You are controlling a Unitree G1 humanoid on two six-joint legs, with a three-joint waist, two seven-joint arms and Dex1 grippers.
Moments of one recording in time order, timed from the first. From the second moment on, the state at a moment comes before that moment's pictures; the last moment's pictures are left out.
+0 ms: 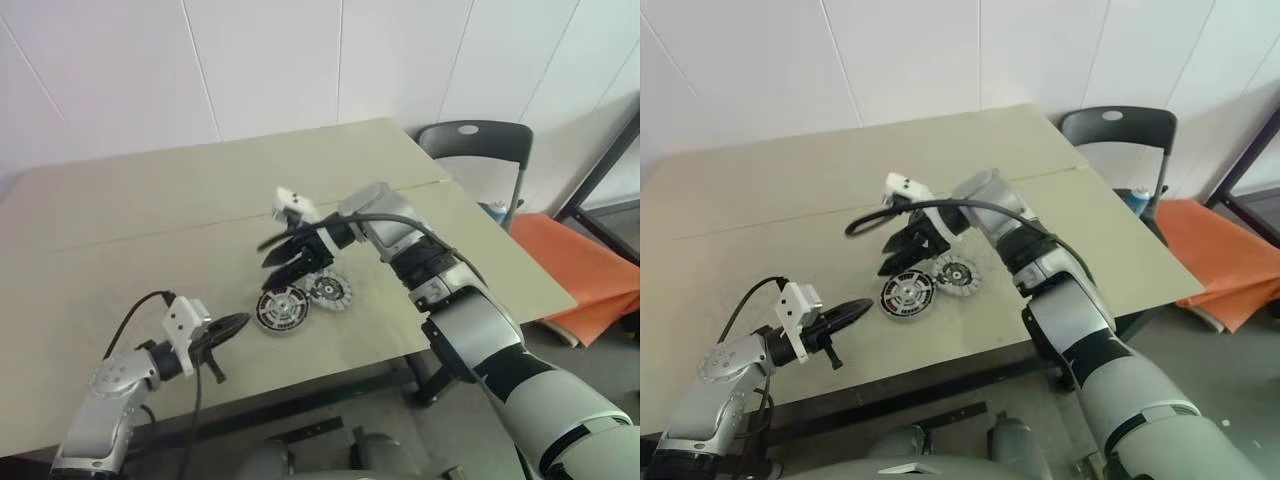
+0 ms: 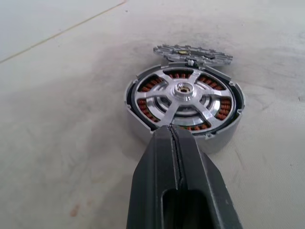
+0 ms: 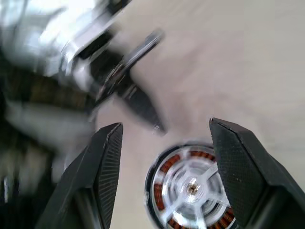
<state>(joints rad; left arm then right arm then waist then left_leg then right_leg) 0.15 0.53 0.09 -0.14 -0.34 0.08 -0.88 -1.10 -0.11 0.26 0.59 0.09 0.90 1.34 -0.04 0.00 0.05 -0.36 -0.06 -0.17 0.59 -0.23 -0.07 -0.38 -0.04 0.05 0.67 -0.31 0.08</state>
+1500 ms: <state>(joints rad) 0.20 0.56 0.05 -0.21 -0.38 0.10 -0.92 -0.59 -0.31 -0.21 0.51 1.74 1.36 -0.55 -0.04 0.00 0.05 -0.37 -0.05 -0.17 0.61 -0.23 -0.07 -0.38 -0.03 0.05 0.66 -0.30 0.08</state>
